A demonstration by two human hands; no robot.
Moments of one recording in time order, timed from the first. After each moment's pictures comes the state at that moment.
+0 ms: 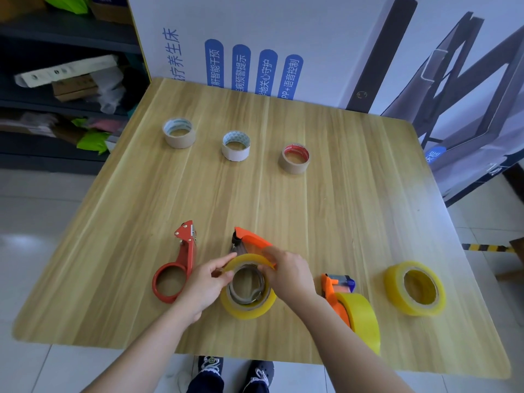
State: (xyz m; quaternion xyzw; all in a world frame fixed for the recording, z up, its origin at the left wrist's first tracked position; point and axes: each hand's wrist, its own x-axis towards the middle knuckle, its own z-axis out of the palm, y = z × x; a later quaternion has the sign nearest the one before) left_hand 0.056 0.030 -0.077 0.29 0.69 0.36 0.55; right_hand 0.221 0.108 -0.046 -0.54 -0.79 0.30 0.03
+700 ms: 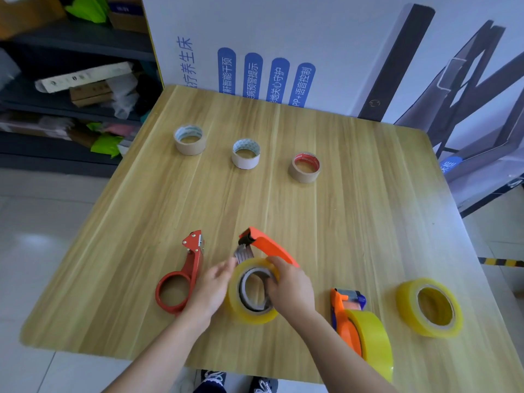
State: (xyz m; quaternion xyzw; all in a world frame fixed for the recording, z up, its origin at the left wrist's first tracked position) left_hand 0.059 0.039 -0.068 0.25 0.73 0.39 0.50; right_hand 0.207 0.104 -0.050 -0.58 -0.75 0.31 0.01
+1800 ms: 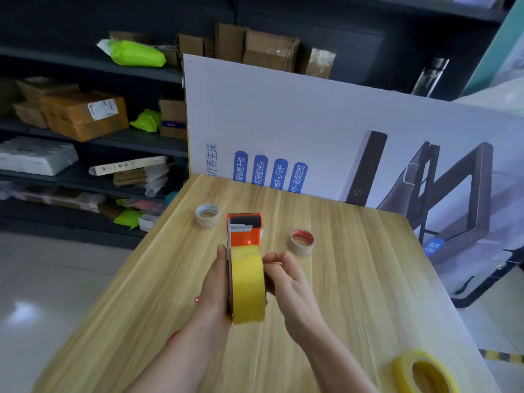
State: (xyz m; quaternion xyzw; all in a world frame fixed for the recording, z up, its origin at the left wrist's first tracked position) left_hand 0.061 0.070 0.084 0.07 0.46 0.67 0.58; right_hand 0.181 0.092 0.123 -0.43 -0.59 0.61 0.31
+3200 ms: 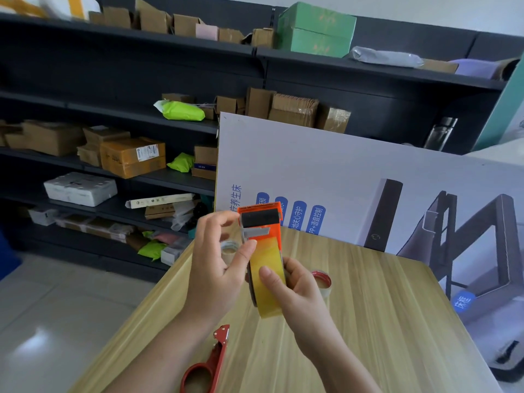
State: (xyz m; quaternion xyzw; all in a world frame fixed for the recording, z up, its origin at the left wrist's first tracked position) left_hand 0.030 0.020 0.192 0.50 0.57 0.65 -0.03; right_hand 0.166 0.071 0.184 -0.27 -0.63 0.64 0.35
